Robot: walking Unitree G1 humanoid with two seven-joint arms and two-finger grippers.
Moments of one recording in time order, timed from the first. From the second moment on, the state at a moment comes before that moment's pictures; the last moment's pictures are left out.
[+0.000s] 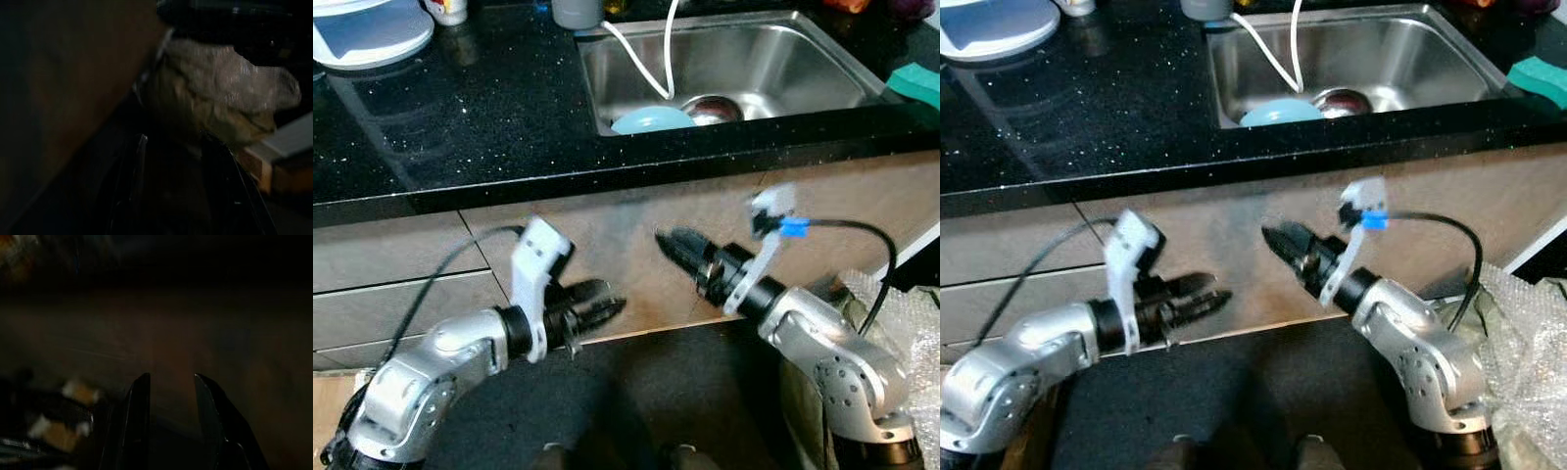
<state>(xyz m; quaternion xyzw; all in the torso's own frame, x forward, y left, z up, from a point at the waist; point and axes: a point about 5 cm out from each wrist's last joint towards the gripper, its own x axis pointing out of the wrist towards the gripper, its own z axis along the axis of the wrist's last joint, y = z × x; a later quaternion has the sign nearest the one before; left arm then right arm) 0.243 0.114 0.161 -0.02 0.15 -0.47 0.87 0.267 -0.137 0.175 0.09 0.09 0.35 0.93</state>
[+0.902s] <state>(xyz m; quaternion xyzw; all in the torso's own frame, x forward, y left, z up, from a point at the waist) 0.258 0.131 0.029 0.12 0.32 -0.29 0.89 0.258 -0.132 0.012 0.00 0.36 0.21 0.91</state>
